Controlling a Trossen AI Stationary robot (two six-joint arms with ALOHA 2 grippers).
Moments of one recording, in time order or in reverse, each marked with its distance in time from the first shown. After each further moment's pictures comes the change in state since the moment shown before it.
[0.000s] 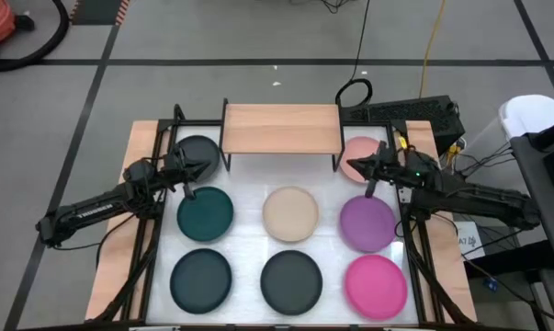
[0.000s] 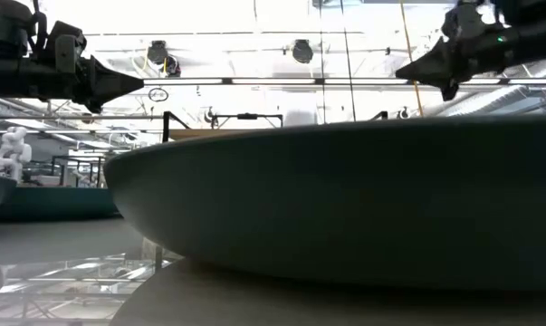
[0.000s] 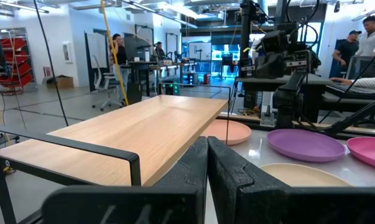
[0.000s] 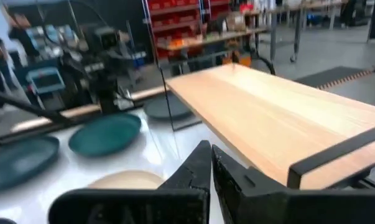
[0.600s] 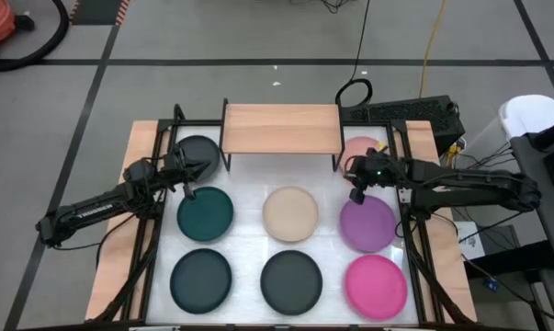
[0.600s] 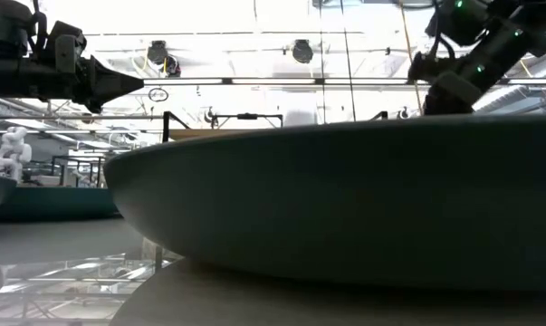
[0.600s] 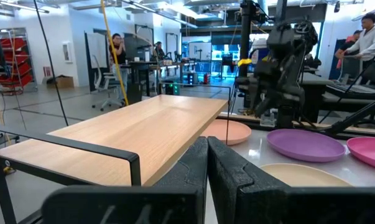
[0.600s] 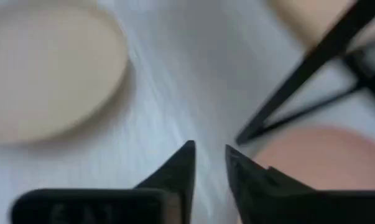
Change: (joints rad) left arm 0.000 0.000 0.000 0.000 0.000 0.000; right arm 0.048 0.370 0.187 -0.497 0.127 -0.063
